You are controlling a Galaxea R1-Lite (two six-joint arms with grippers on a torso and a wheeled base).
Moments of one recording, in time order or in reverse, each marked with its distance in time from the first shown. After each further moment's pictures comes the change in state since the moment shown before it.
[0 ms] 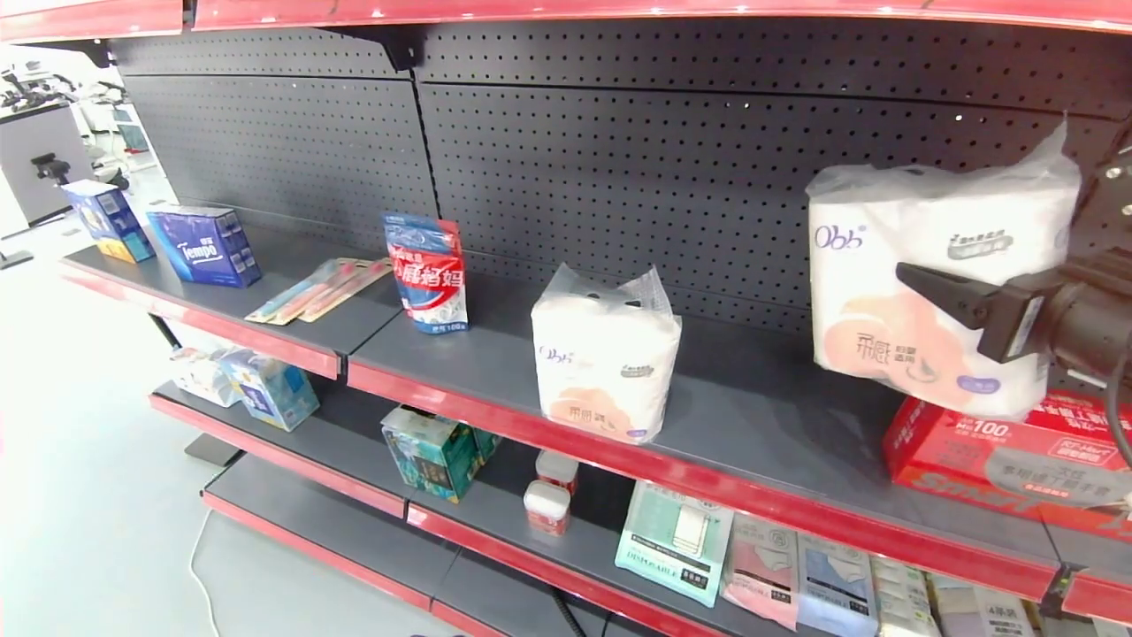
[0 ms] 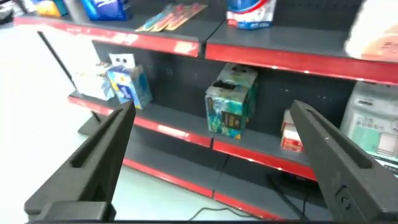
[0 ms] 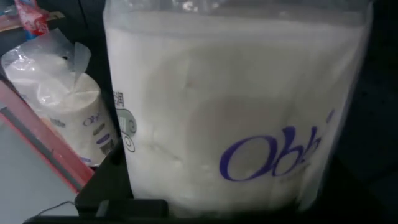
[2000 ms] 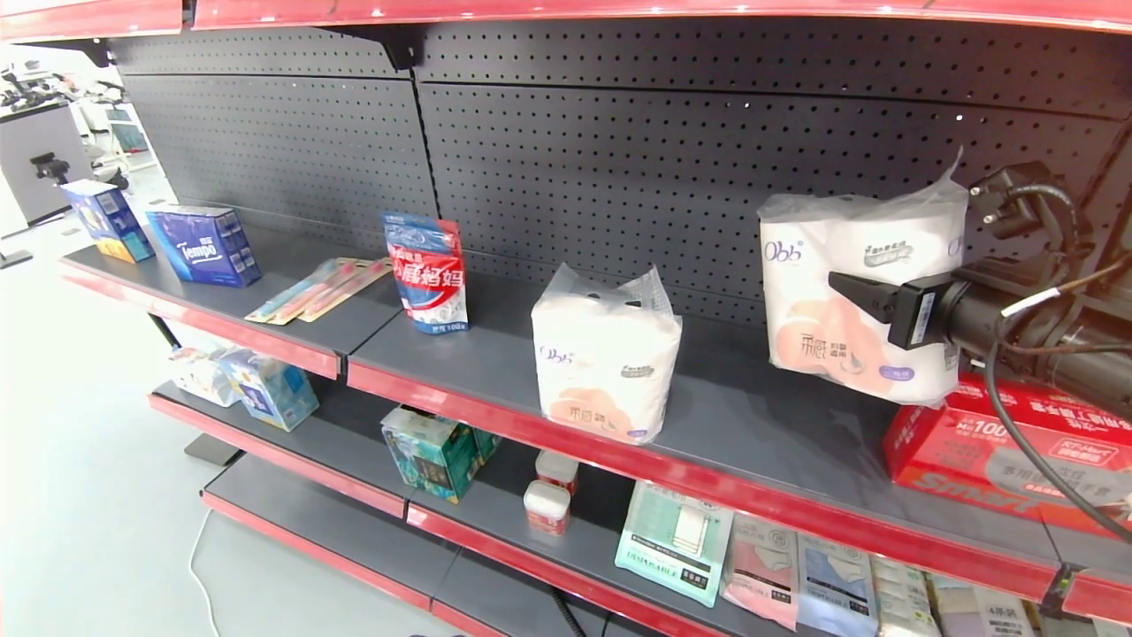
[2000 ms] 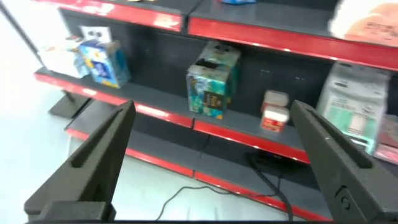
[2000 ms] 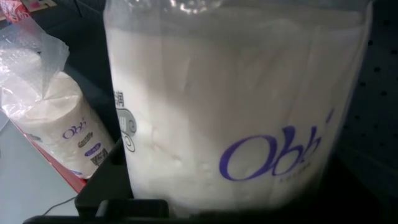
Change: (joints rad) left arm -0.186 0.006 0.002 0.094 0.156 -0.081; right arm 0.000 0.206 -0.053 -0.106 -0.001 0.026
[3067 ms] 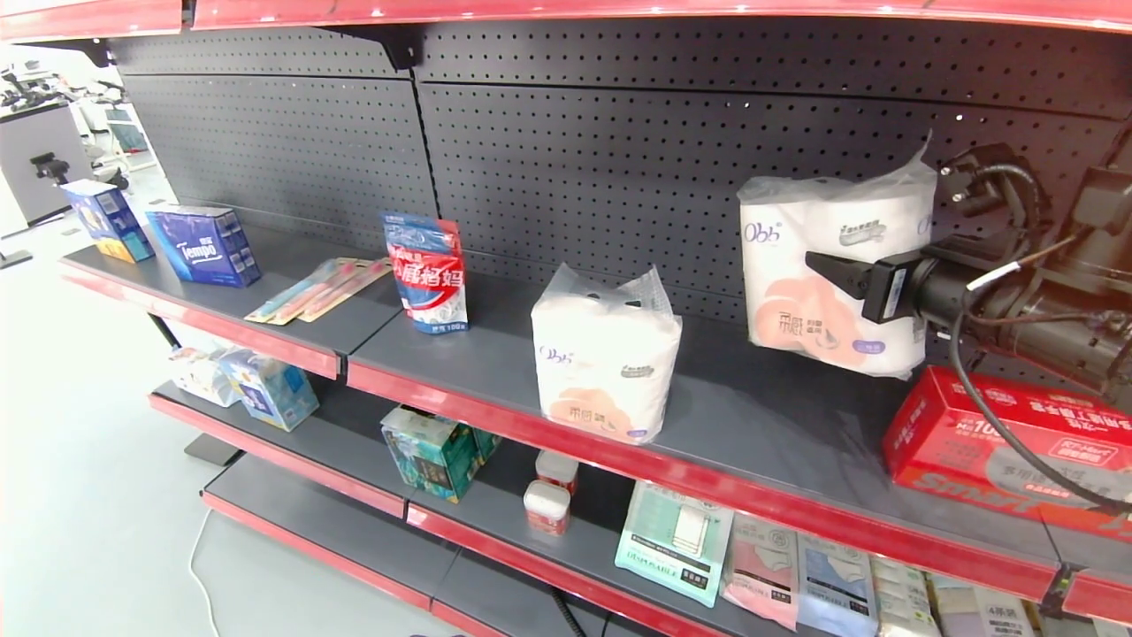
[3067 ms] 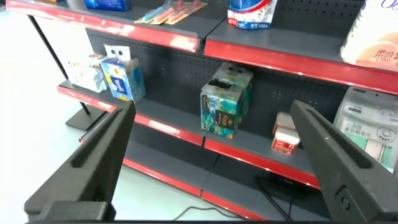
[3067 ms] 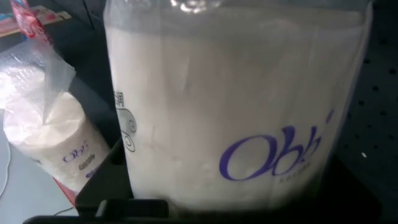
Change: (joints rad) left arm 0.059 -0.099 0.000 0.000 -0.004 0.005; right arm -0.010 0.101 -0.101 -0.038 0.078 0.004
